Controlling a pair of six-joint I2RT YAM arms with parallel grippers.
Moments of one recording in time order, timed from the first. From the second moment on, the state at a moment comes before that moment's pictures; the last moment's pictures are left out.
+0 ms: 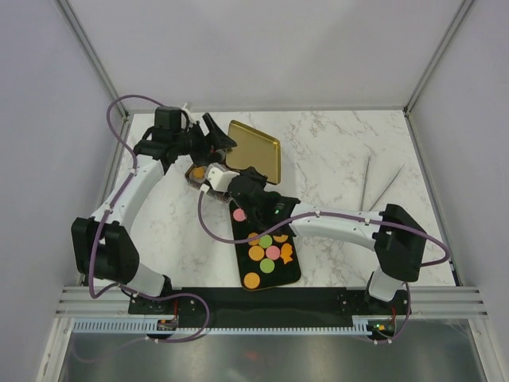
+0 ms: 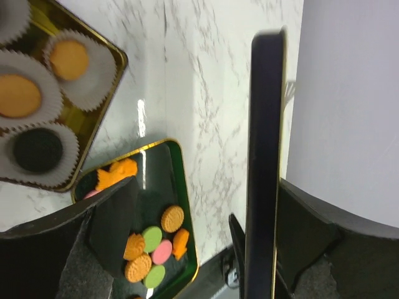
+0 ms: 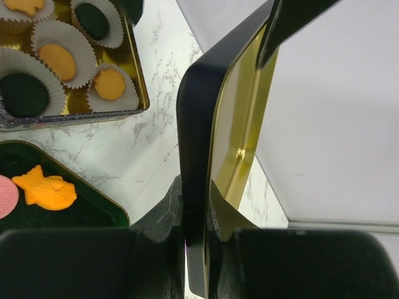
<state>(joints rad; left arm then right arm) -0.21 1.51 1.31 -0.47 0.51 -0.72 1.12 1.70 1.25 0.08 0.79 -0.67</state>
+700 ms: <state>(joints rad) 0.11 1.69 1.27 -0.44 -0.06 -0.73 0.64 1.71 1.63 -0.25 -0.06 0.16</state>
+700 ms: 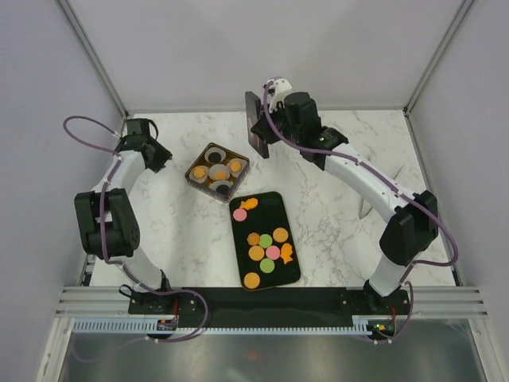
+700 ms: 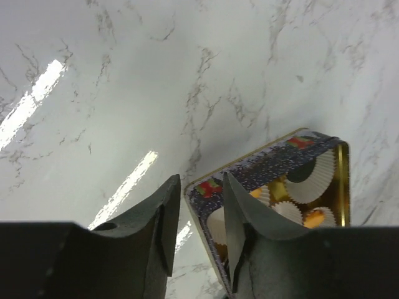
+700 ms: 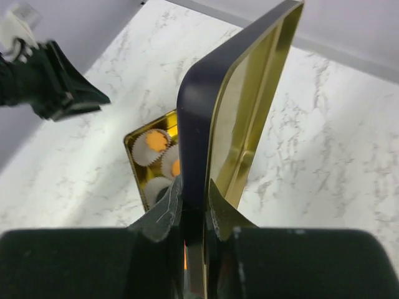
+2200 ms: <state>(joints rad) -0.12 1.74 0.88 0.00 0.06 -0.92 0.41 1.96 1.25 0.71 -0.59 1.16</state>
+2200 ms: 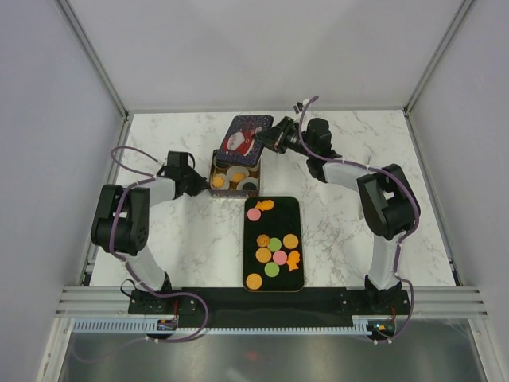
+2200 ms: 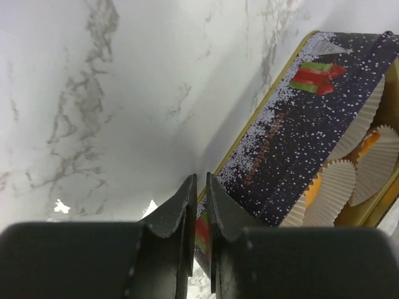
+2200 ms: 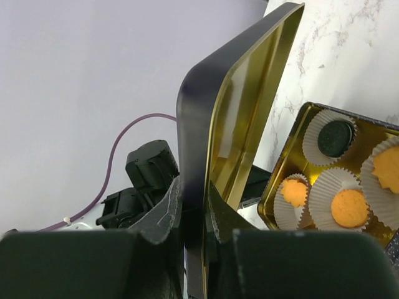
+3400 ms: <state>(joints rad) -0.02 1.56 0.97 -0.08 0.18 -0.85 0.40 2.25 1.33 1.01 -0.89 1.41</state>
